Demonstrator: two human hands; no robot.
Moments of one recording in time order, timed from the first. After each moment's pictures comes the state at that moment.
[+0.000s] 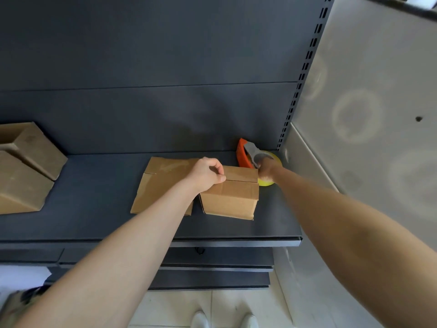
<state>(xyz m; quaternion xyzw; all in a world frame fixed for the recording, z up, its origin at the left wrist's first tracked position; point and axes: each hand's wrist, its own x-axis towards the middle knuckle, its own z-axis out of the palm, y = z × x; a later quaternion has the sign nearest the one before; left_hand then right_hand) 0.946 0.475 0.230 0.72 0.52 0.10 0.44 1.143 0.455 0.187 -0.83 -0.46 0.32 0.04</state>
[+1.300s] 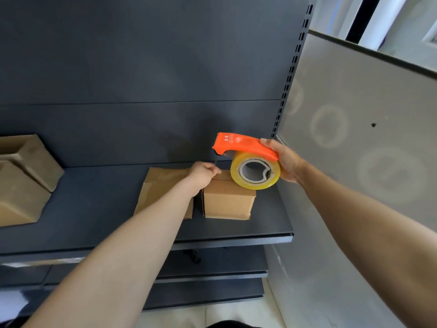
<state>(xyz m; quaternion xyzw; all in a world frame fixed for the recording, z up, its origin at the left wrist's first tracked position) 0.937 0.476 0.238 0.67 0.52 0.16 0.51 1.132 0.385 0.276 -0.62 -0.31 0.54 0.48</state>
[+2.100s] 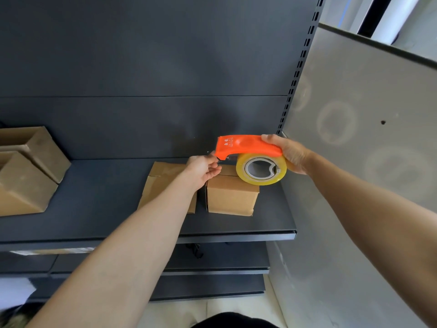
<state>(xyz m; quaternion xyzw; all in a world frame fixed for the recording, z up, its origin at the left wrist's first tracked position) 0.931 0.481 0.240 0.37 0.50 0.30 0.72 1.136 0.389 0.289 -0.66 -0.35 0.51 0.42</state>
